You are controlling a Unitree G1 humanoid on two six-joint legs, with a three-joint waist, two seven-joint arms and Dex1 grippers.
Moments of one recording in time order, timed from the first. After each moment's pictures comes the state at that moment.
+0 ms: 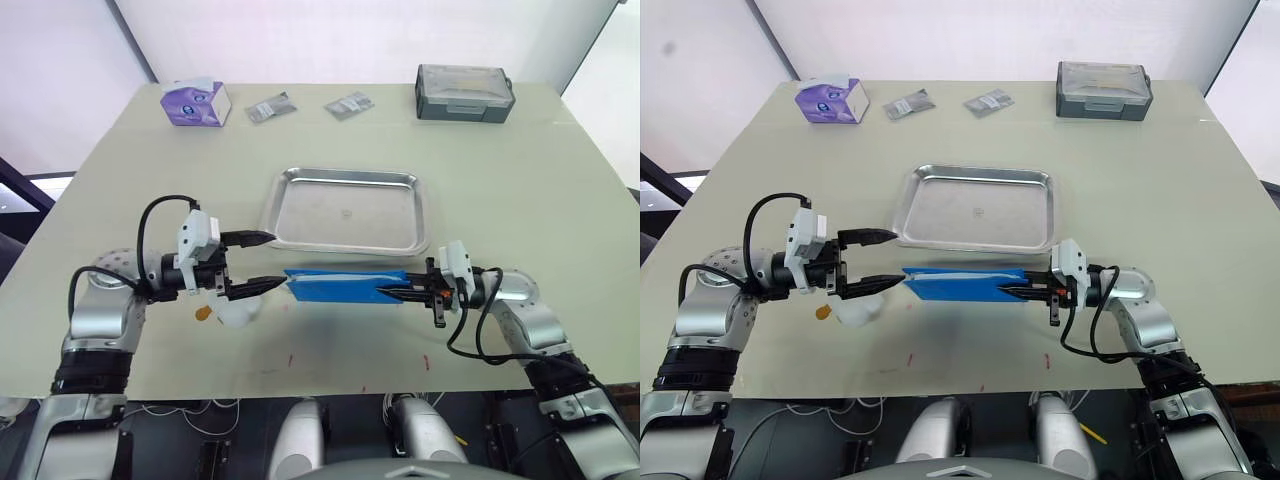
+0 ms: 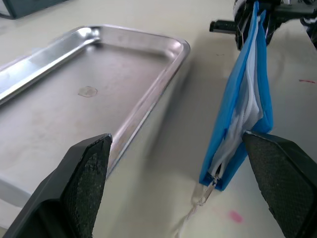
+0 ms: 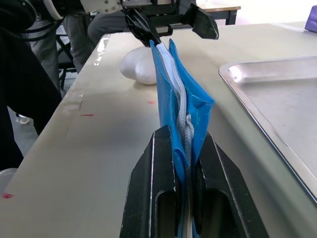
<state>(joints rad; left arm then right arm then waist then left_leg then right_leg) -0.34 0.77 0.07 0.20 -0.43 0.11 -1.38 -0.36 -0.40 0.18 0.15 0.38 0.00 1.28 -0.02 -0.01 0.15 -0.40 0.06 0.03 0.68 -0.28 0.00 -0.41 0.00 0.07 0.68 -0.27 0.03</state>
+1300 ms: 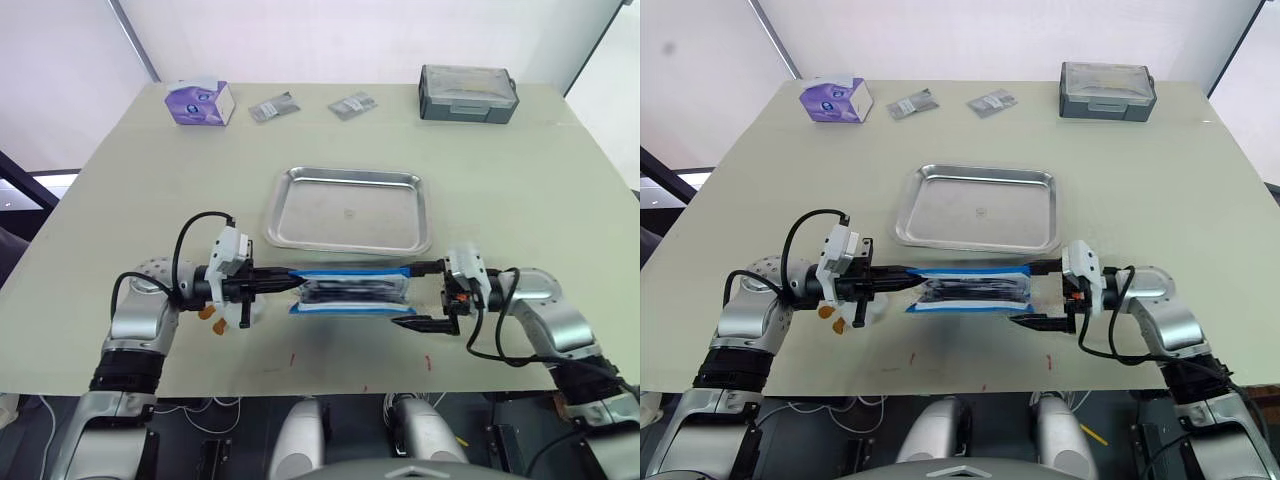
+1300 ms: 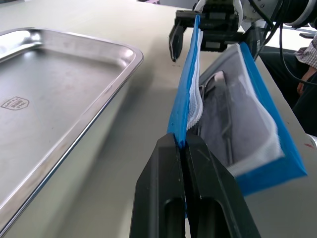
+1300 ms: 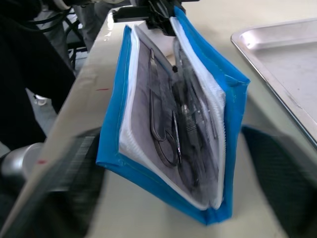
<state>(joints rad) -0.34 0.67 0.03 0.20 -0.44 0.12 -1.47 -0.32 -0.54 0.15 0.01 0.42 0.19 1.31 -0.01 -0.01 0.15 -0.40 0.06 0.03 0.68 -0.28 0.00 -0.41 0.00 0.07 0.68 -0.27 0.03</state>
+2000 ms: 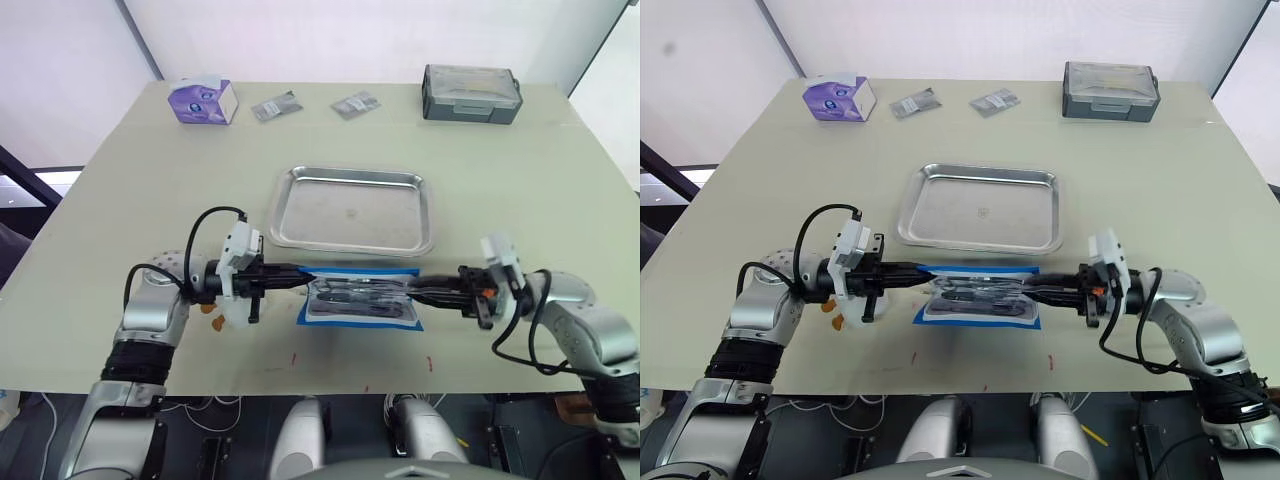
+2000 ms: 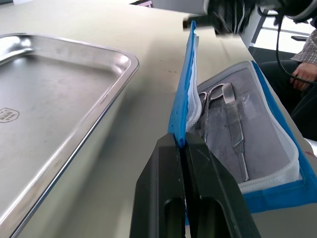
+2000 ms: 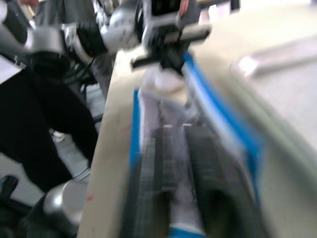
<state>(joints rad) -0.39 0.65 -0.02 0.21 -0.43 0.15 -1.47 -0.20 -0.60 0.10 -0.20 0.60 0.42 1.24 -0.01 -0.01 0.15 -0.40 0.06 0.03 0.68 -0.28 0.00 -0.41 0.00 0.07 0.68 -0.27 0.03</state>
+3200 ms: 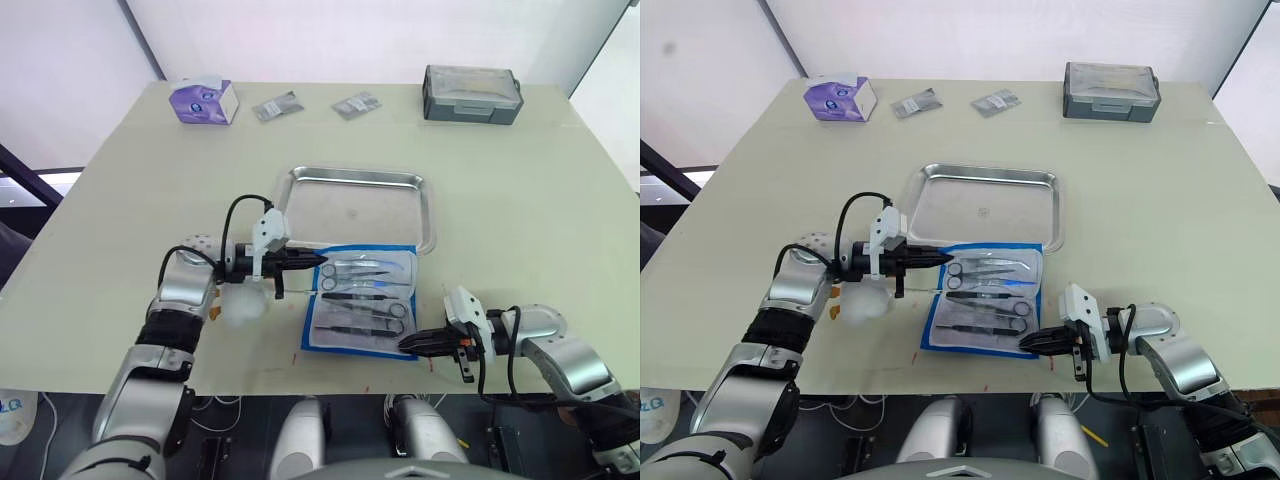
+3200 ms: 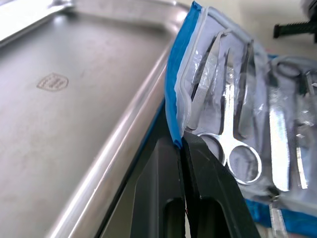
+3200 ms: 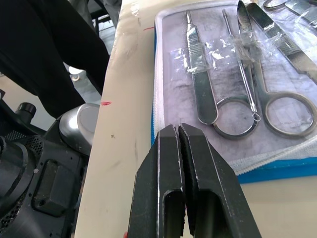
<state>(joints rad) -0.59 0.56 -0.12 0.49 -0.19 0.05 -1.31 -0.13 -0.62 0.25 -0.12 0.37 0.26 1.28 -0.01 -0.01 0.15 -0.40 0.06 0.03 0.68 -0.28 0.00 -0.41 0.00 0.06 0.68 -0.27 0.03</state>
